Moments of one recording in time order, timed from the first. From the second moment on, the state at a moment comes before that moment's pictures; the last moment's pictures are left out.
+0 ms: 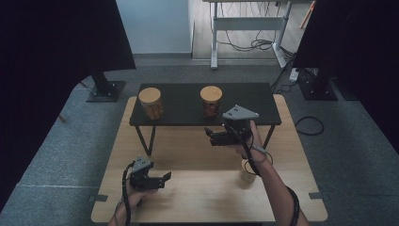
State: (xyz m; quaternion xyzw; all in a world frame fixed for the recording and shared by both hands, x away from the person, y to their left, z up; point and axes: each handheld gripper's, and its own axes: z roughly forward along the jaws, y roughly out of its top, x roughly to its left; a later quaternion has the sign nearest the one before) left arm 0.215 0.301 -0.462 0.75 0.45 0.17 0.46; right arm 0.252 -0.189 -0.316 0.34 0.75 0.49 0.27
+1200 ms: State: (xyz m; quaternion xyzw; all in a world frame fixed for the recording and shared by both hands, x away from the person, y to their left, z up) left arm 0.215 0.301 -0.463 0.75 0.45 0.17 0.45; right arm 0.181 -0.218 -0.437 0.40 0.72 0.51 0.24
